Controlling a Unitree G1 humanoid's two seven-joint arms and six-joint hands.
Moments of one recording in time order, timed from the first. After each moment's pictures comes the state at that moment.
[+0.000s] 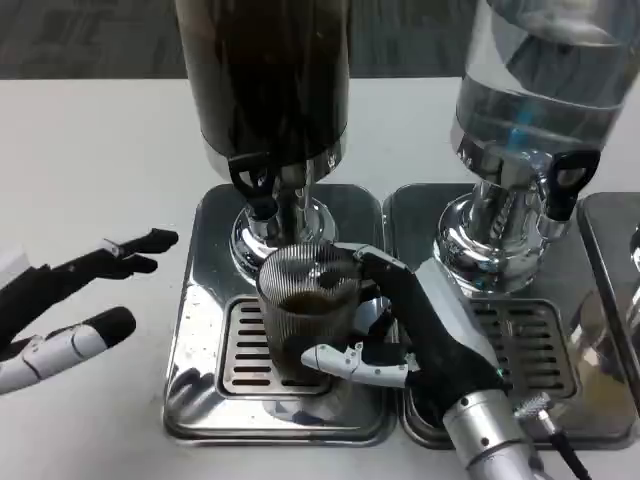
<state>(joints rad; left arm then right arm) 0.07 0.71 0.26 0.35 -0.11 -0.78 -0.74 0.02 -0.08 0.35 0.08 -0.48 -0.11 -0.13</state>
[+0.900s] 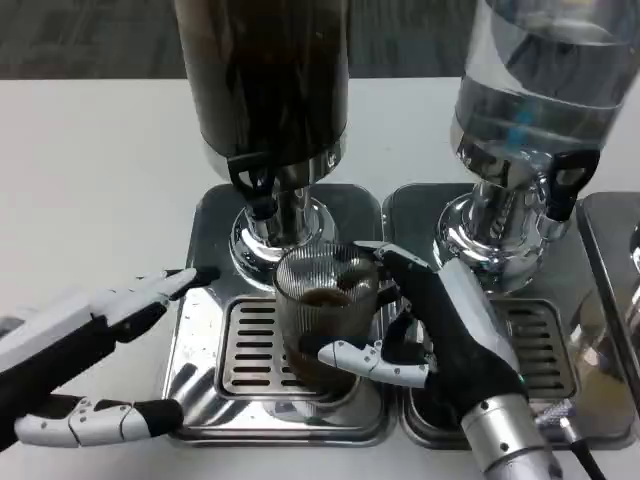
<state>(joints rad) 0.07 0.77 0.16 0.42 0.10 -1.03 -0.61 0.07 -0.09 0.32 0.03 -0.48 -0.11 -0.13</state>
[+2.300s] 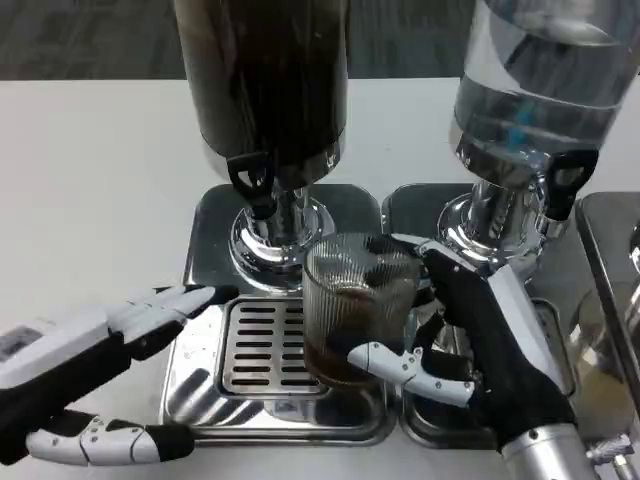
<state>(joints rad) 0.07 0.81 0.09 0.43 0.12 -1.07 -0.56 0.26 -0.10 0.28 -0.25 -0.44 -0.11 -0.09</state>
